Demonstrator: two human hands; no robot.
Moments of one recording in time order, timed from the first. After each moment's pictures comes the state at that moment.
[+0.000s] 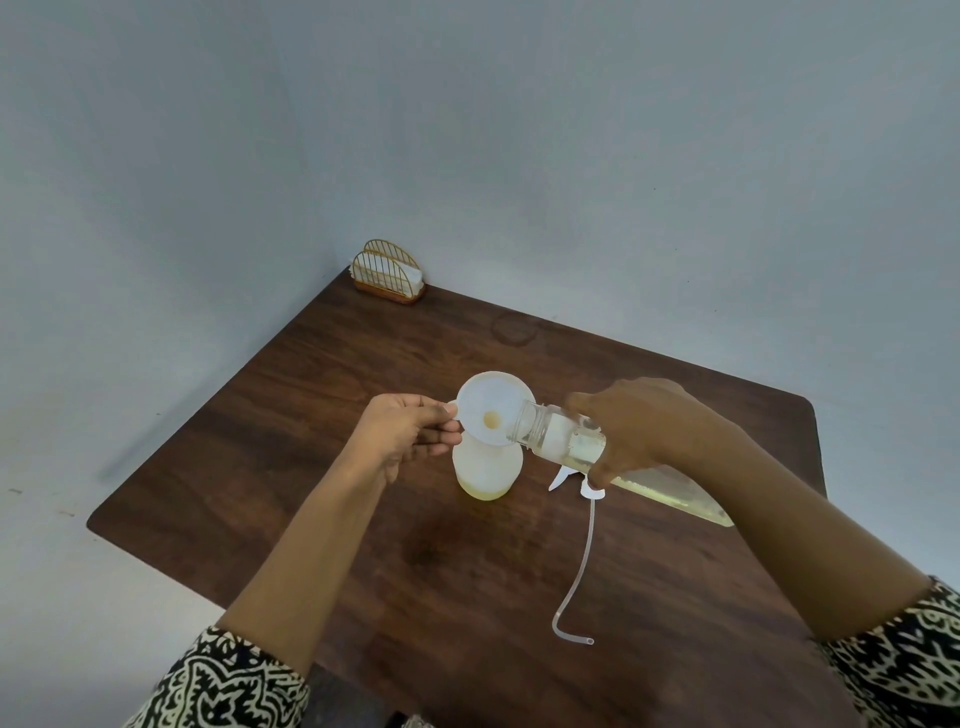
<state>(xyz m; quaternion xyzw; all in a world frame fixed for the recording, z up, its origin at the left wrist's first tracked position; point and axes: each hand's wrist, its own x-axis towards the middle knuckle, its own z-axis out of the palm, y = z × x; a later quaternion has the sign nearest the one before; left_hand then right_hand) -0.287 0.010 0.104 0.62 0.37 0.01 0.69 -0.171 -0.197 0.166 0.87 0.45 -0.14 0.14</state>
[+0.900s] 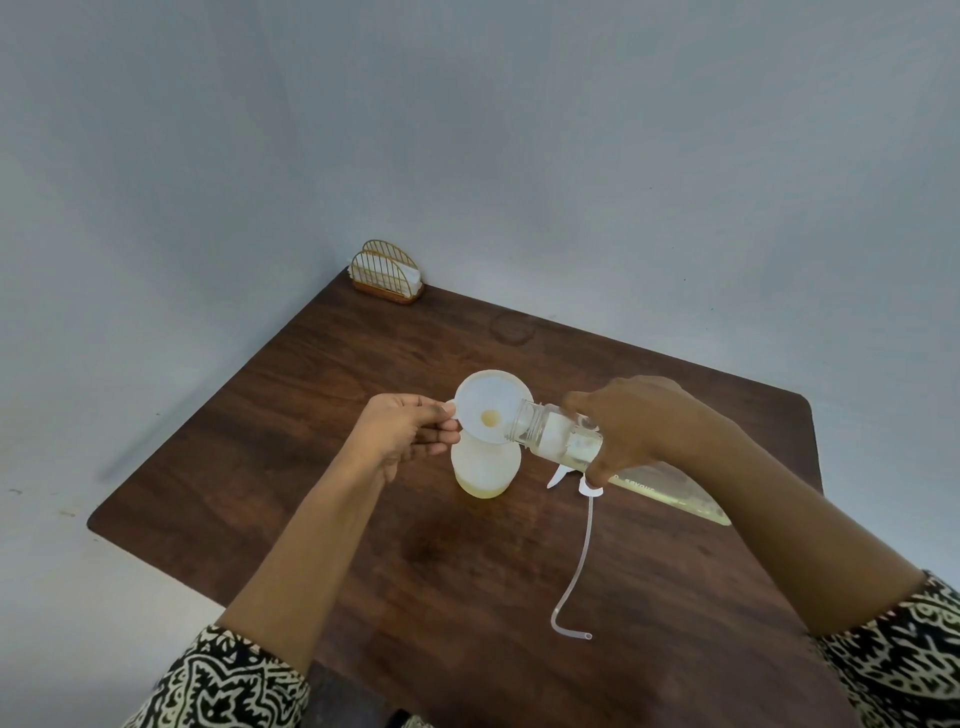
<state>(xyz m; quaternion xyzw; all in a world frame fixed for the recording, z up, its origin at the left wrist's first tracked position) -0.288 0.010 0.101 0.62 0.37 0.01 0.69 -0.170 -0.198 0.164 0.87 0.45 -0.15 0.16</state>
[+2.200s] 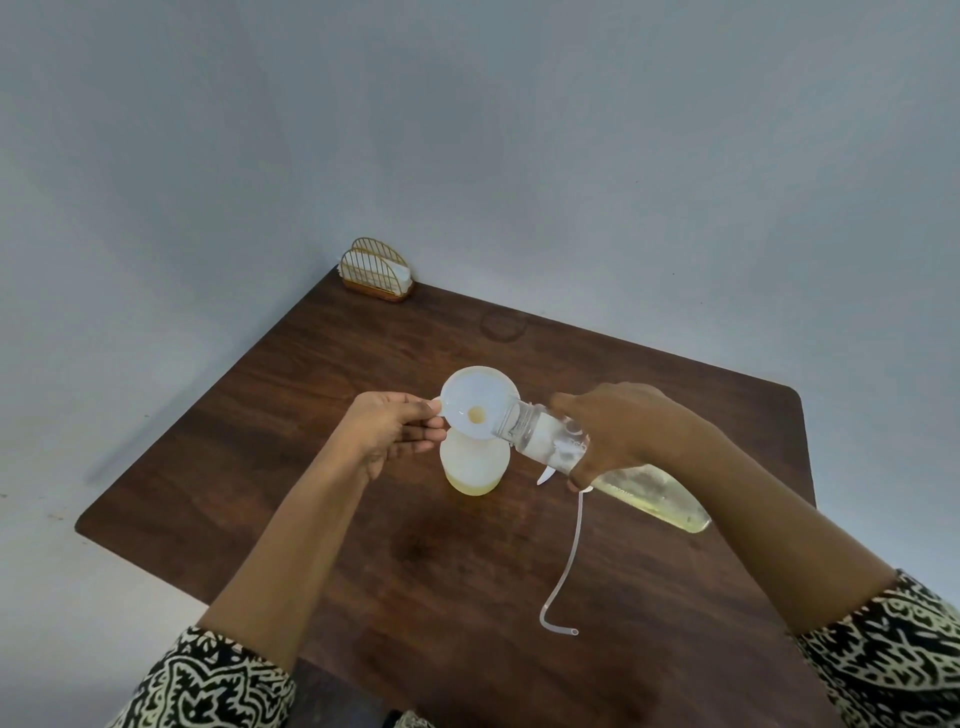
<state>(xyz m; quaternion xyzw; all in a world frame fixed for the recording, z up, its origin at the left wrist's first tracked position) -0.288 0.007 0.108 0.62 0.37 0.01 0.69 -0.170 -0.204 0.153 0.86 0.46 -0.16 0.11</state>
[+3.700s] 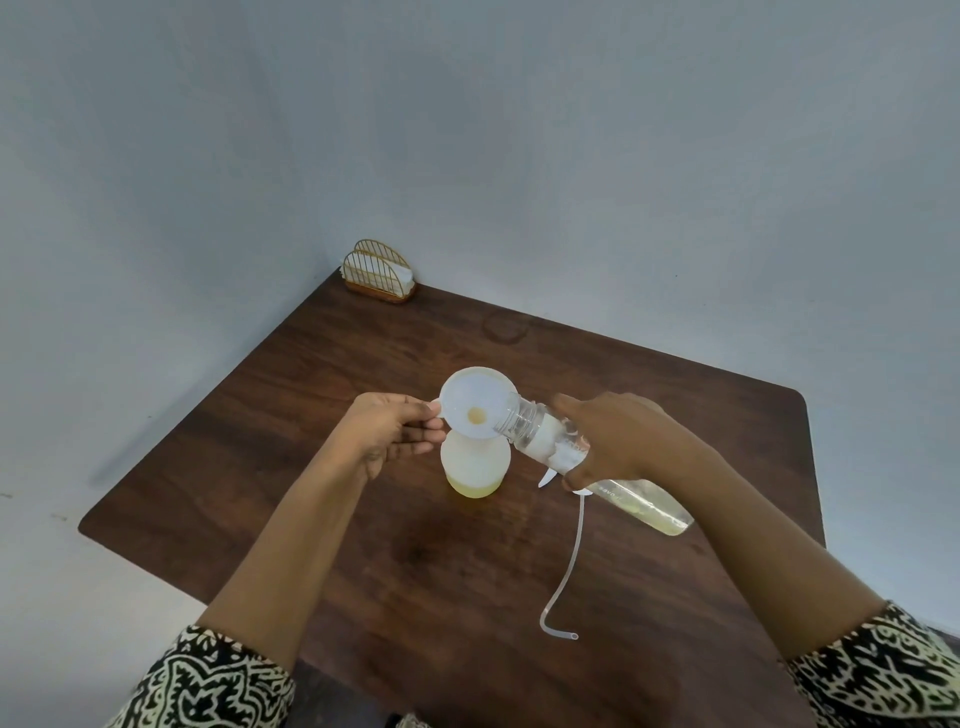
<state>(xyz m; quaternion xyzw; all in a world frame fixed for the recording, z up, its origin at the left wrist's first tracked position) -0.286 0.009 0.108 0.62 0.38 0.00 0.69 -0.170 -0.212 0.135 0.88 0.46 -0.12 0.04</state>
